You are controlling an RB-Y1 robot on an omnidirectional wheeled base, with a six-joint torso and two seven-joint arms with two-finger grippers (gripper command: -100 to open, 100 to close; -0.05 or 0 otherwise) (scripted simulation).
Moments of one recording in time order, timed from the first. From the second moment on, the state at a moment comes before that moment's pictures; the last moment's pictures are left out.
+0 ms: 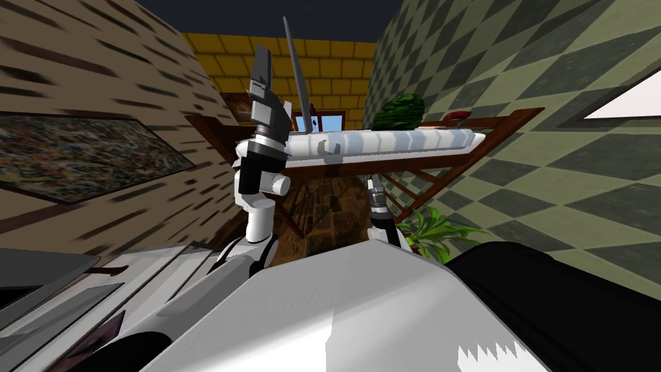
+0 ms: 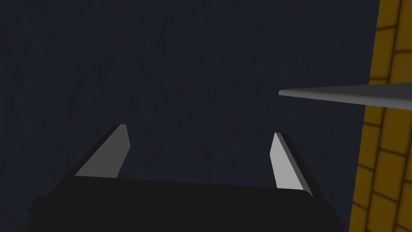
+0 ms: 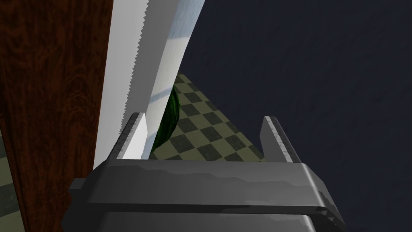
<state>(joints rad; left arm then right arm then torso) -0.67 0.26 -0.14 -2.10 0.04 0.06 -0.01 0.54 0.00 0.00 -2.26 0.07 -0.51 0.17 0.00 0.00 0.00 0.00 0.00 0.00</state>
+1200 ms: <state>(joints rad) -1.02 0.30 -0.19 -1.83 0.05 0.25 -0.01 0.54 0.00 0.00 -2.26 0.07 -0.51 0.17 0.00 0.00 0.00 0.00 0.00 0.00</state>
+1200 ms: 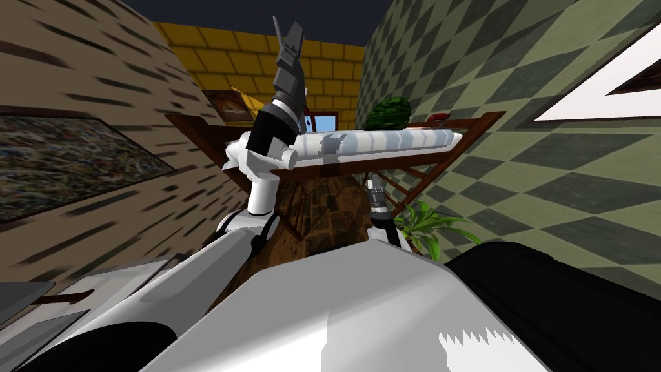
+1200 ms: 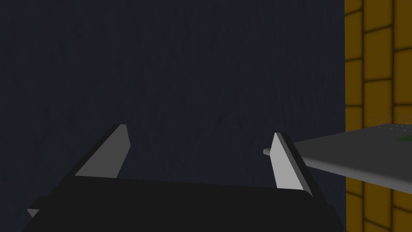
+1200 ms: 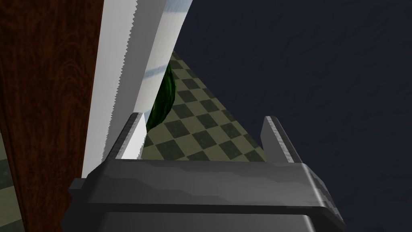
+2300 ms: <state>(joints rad) -1.31 0.34 -0.24 -1.57 0.06 0.43 -0.03 0.54 0.00 0.00 -2.26 0.07 -0.51 0.17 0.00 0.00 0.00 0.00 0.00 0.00</state>
